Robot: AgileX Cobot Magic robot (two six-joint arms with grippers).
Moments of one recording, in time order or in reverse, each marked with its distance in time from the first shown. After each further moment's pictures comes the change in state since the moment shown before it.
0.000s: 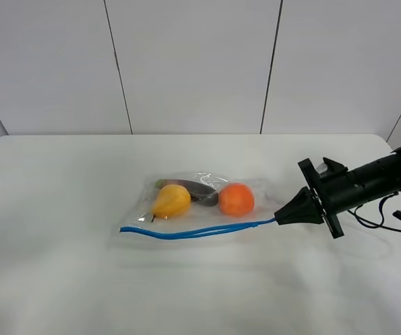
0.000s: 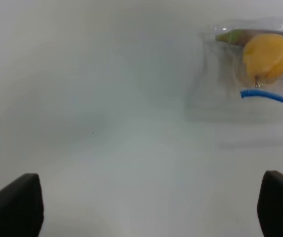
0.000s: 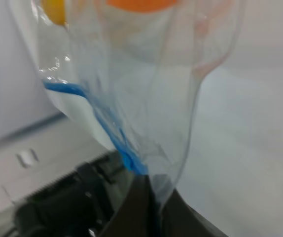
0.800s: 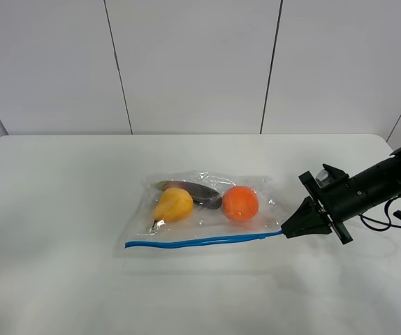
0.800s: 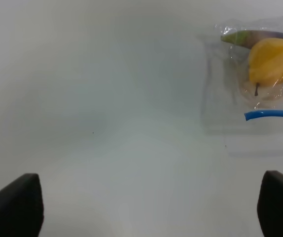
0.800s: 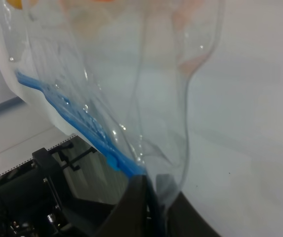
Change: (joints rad) left arm 0.000 0.000 0.000 0.000 0.000 0.000; right arm 0.000 0.000 0.000 -0.140 -0.027 0.004
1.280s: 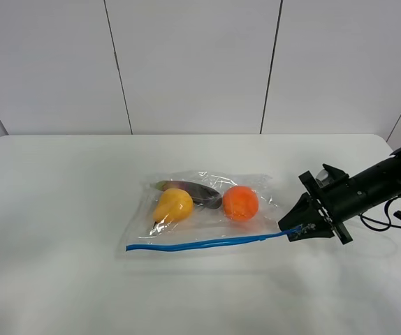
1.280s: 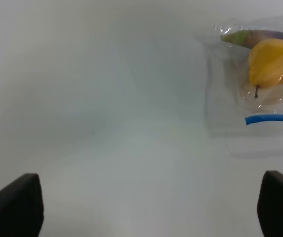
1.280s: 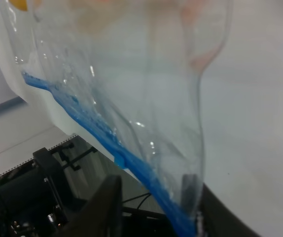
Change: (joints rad) left arm 0.000 0.000 0.000 0.000 0.000 0.000; right arm 0.000 0.000 0.000 0.001 0.001 0.000
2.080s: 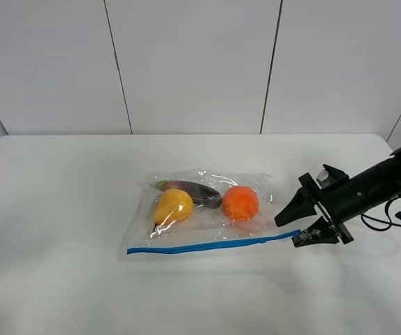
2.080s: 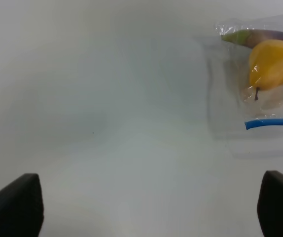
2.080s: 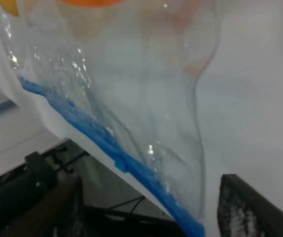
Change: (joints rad) left arm 0.000 0.000 0.000 0.000 0.000 0.000; right arm 0.000 0.000 0.000 -0.007 -0.021 -0.003
